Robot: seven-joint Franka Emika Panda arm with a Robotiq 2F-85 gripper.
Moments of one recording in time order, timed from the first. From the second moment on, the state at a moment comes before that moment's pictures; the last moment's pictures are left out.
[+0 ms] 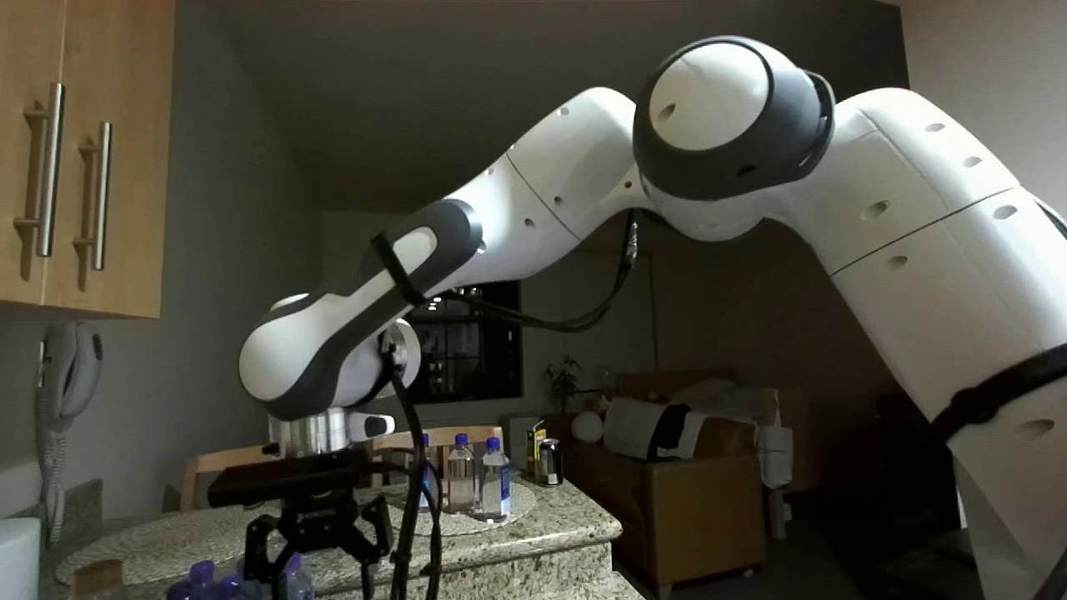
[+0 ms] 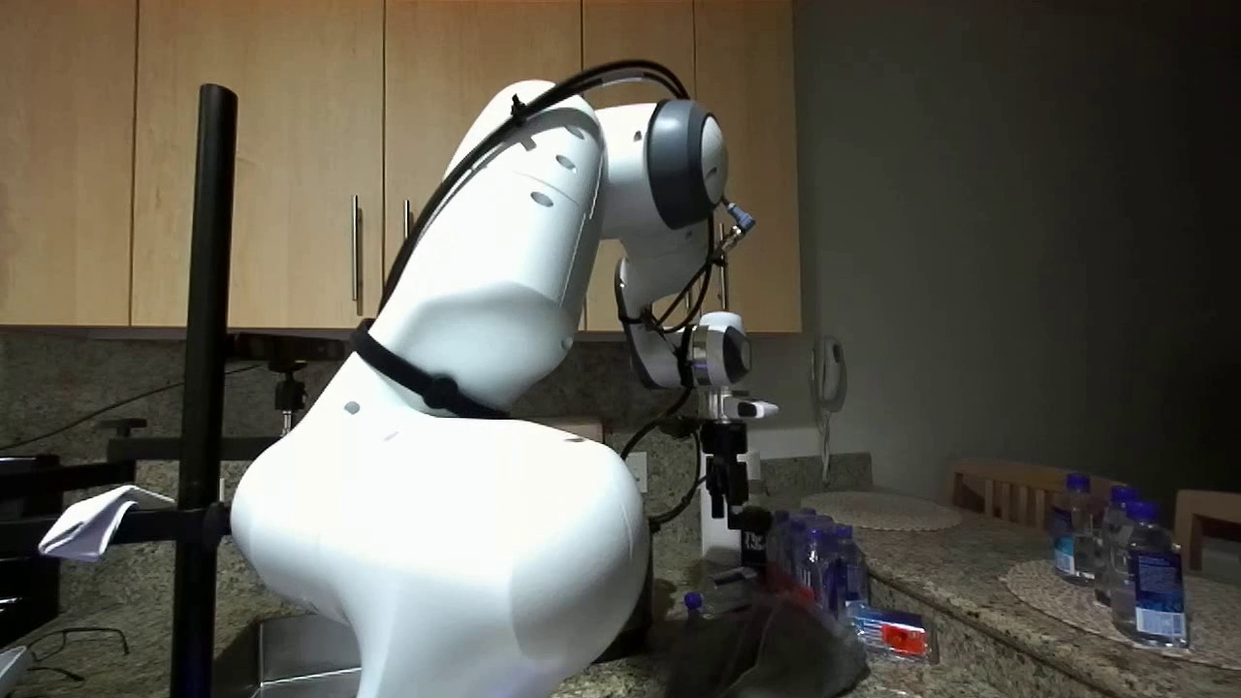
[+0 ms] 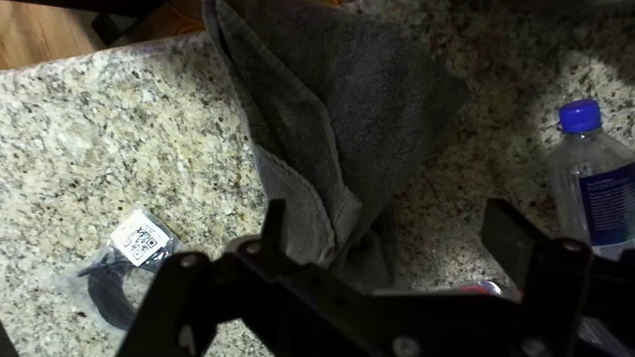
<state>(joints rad) 0.36 0.38 0.12 -1.77 -0.08 2.08 1.09</state>
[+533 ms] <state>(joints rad) 0.34 0.20 0.12 -1.94 -0.08 2.05 1.08</state>
